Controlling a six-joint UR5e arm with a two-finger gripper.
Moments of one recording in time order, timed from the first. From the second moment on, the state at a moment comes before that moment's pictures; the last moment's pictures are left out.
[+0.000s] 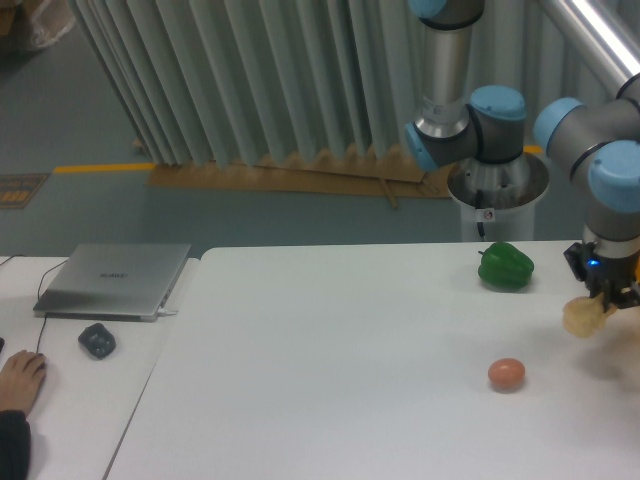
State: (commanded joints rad) arm 2.63 -1.82 -1.56 -1.47 1.68 1.34
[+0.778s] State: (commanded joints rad) arm 2.85 -1.82 -1.55 -1.46 1.68 1.87
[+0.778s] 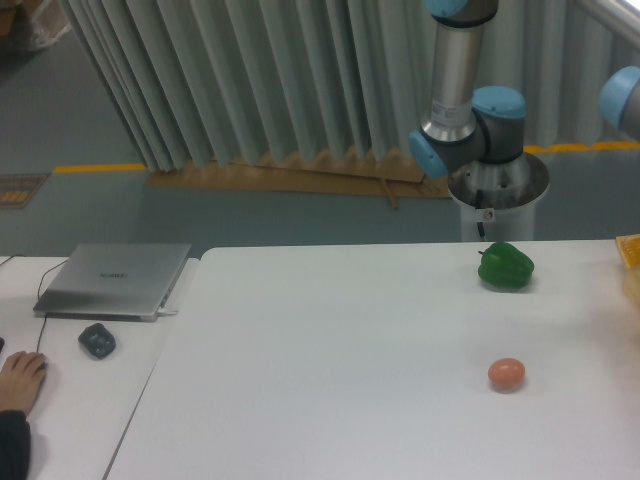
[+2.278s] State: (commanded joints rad) arm 2.89 -1.83 -1.55 -1.46 1.64 2.06
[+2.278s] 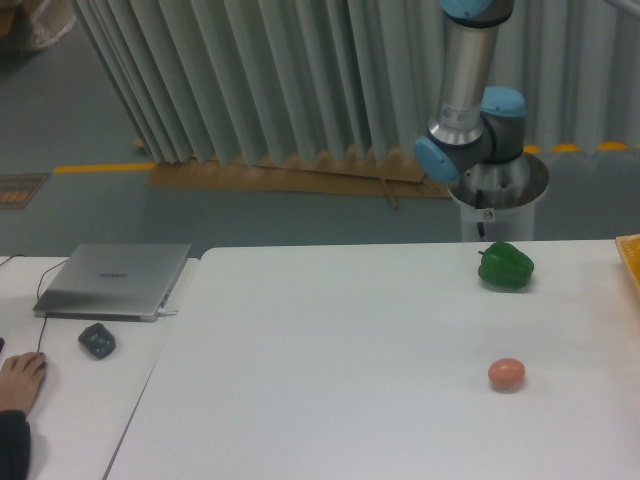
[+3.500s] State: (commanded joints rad) arm 2.83 -1.81 -1.53 -1.42 1.57 1.92
